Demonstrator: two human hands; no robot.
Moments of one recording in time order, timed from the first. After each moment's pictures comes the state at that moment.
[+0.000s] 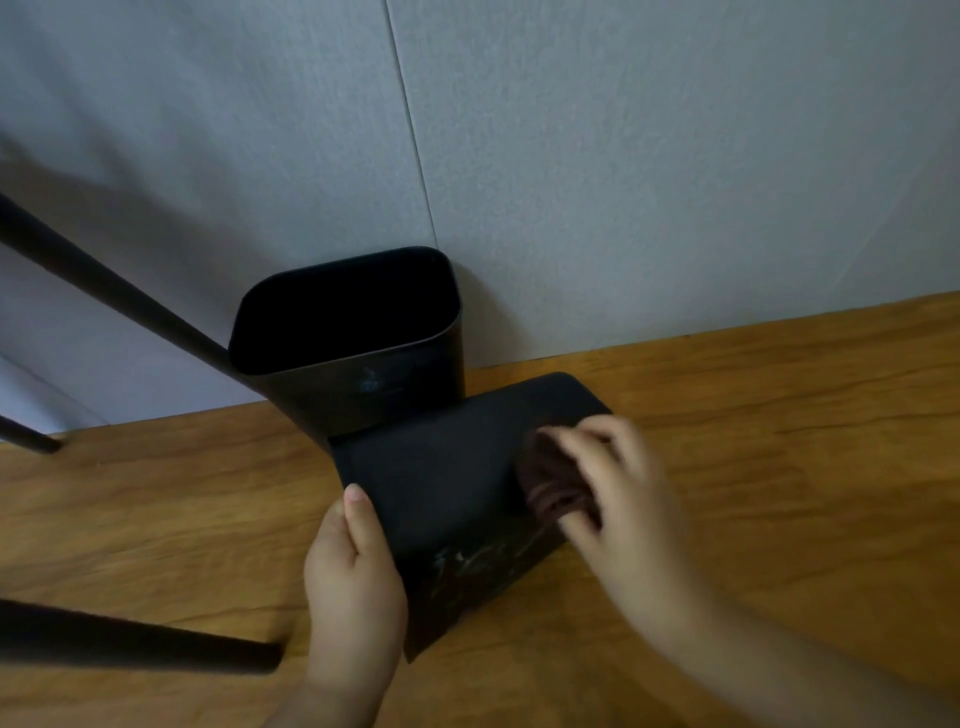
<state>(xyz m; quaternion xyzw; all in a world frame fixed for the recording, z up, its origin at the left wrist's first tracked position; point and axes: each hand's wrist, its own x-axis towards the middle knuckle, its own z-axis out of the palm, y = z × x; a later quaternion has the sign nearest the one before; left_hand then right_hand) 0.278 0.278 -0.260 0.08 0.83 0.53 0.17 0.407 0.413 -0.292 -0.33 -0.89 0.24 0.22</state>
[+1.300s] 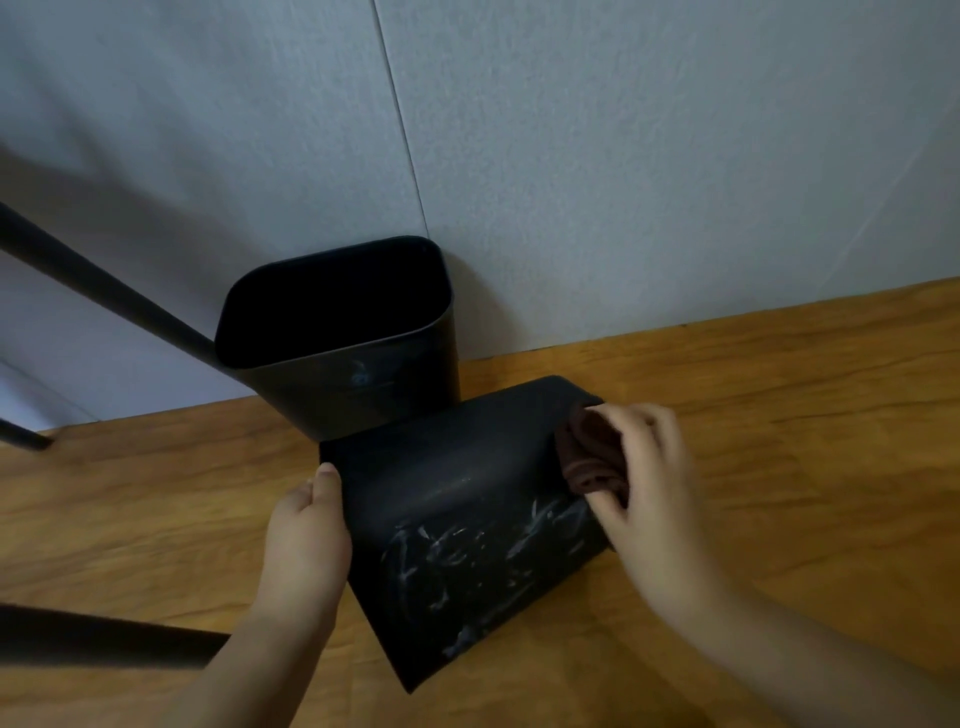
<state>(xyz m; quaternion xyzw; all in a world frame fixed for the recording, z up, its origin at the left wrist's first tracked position) 0.233 0.274 -0.267 0.05 0.80 0.53 0.28 0.417 0.429 -0.309 -0.38 -0.84 0.26 0.27</state>
